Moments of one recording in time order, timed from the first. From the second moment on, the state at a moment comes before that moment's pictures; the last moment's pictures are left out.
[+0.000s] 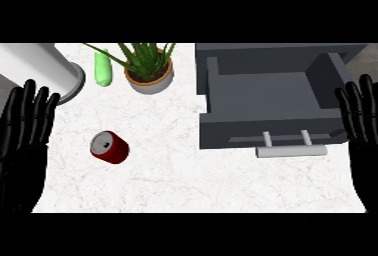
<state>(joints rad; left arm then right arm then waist) 0.01 0.10 -0.01 -2.10 -0.01 0.03 0.03 -0.02 -0.11 -0.01 -2.10 0.01 0.01 0.01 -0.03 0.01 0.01</state>
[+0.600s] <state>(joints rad) 0.11 0.30 0.17 -1.98 0.37 -0.25 0.13 0.06 -0.08 -0.06 -2.08 -0.03 -0.04 0.16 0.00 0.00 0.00</state>
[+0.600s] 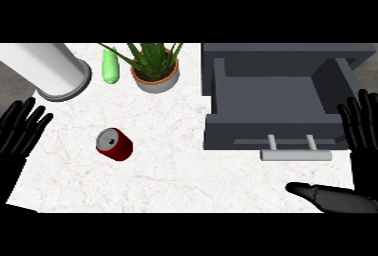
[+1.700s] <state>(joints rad) -0.01 0.27 0.22 -1.78 0.35 -0.34 0.22 0.12 -0.09 -0.15 -2.09 -0.07 0.01 0.16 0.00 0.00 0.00</state>
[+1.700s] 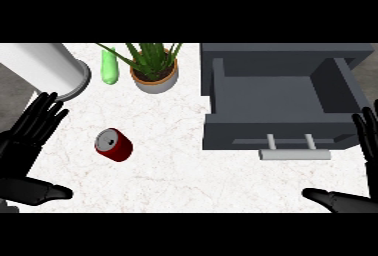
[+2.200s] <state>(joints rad) 0.06 0.18 0.15 -1.62 0.14 -0.33 0.01 0.13 -0.10 -0.19 -2.13 -0.10 0.03 0.19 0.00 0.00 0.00</state>
